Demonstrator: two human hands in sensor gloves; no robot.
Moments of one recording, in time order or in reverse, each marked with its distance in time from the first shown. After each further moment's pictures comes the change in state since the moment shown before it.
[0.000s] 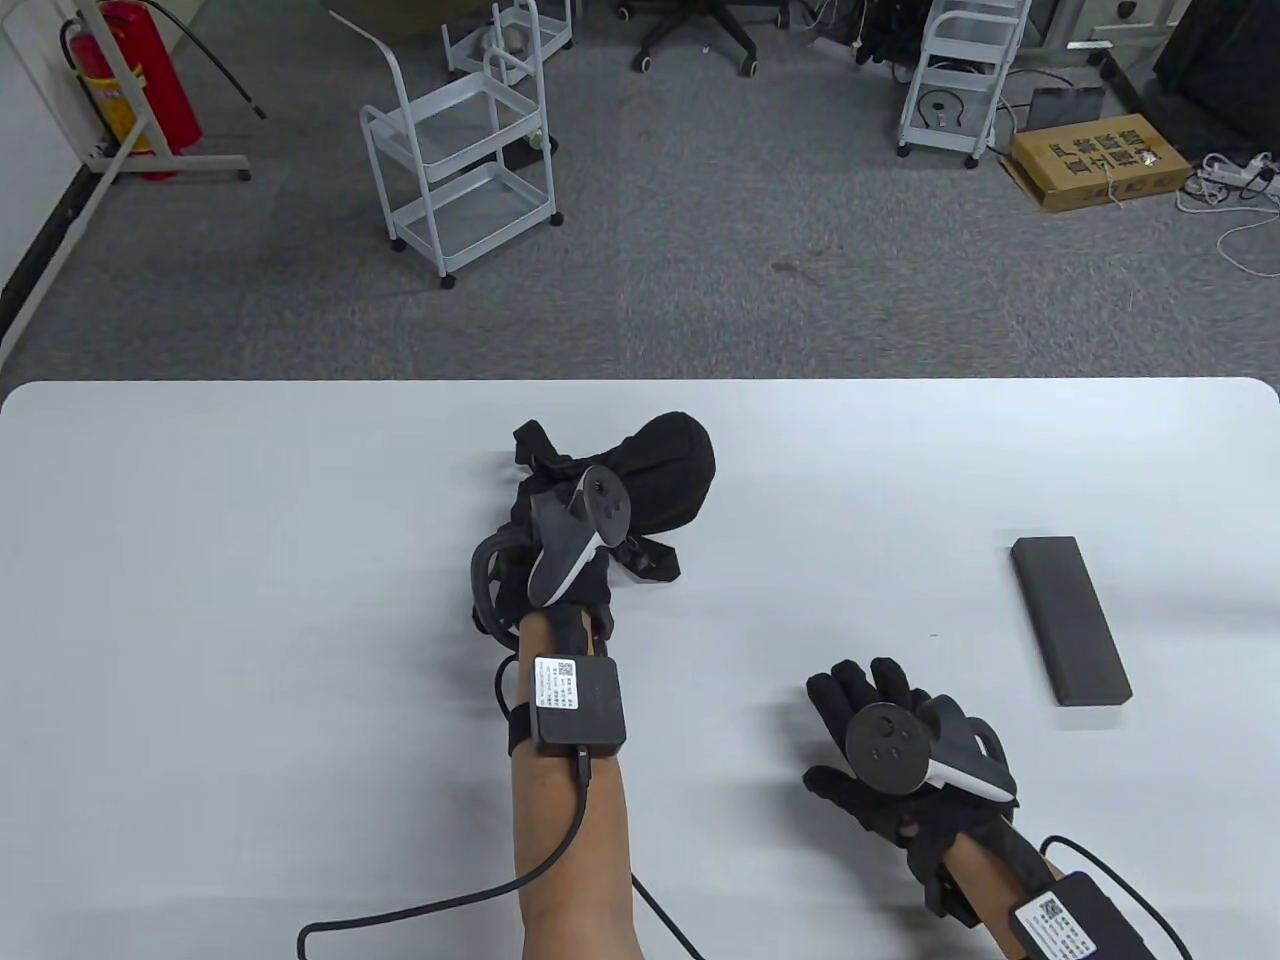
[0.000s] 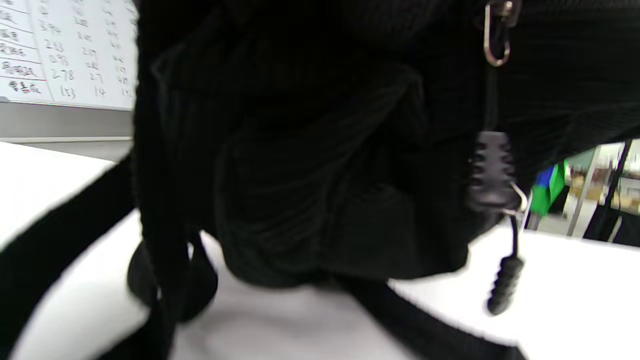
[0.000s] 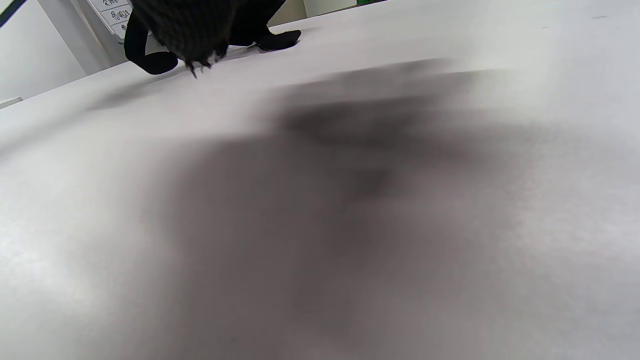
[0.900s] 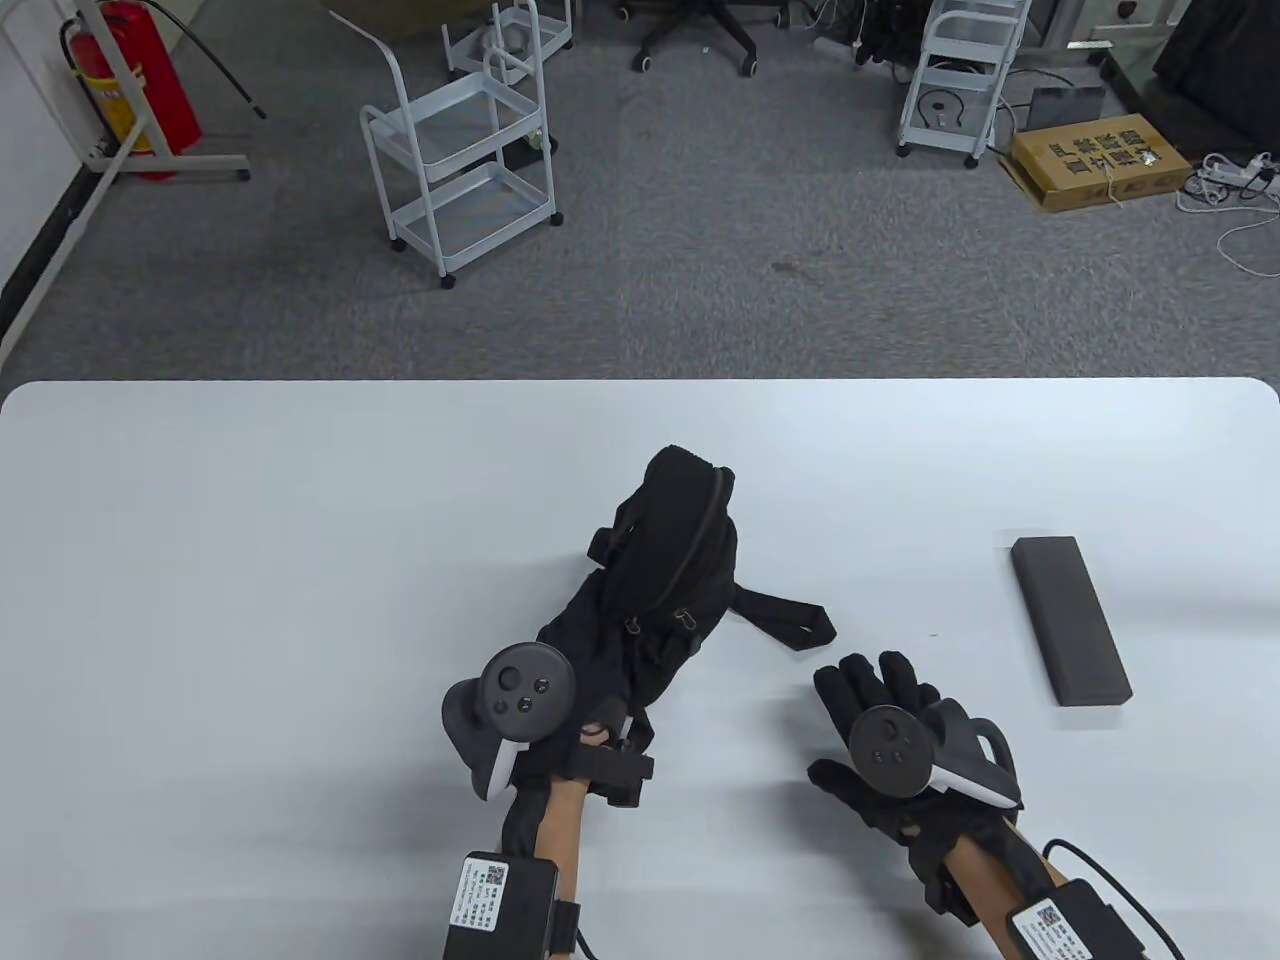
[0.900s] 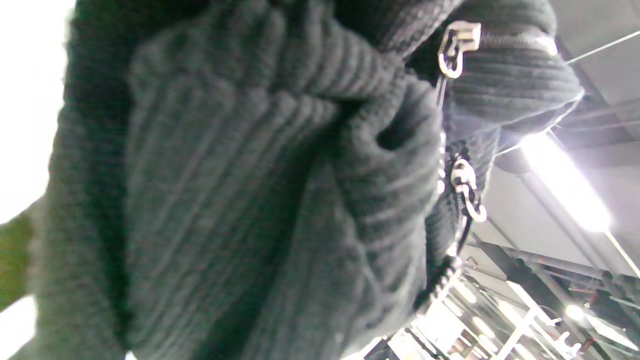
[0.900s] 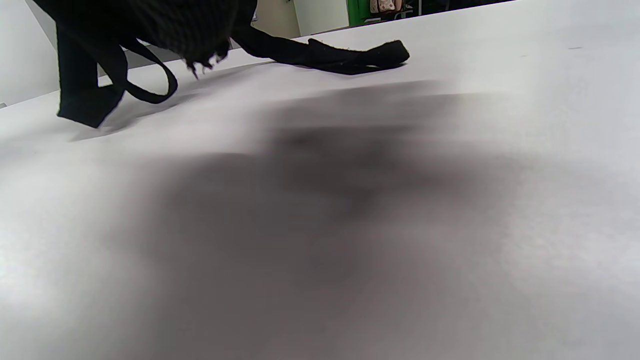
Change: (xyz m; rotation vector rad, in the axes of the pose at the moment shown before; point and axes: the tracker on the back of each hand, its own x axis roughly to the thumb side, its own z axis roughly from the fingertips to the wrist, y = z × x) left_hand -0.038 -0.008 0.132 0.137 -0.246 0.680; right_hand -0.002 -0.003 0.002 -0.053 0.027 0.029
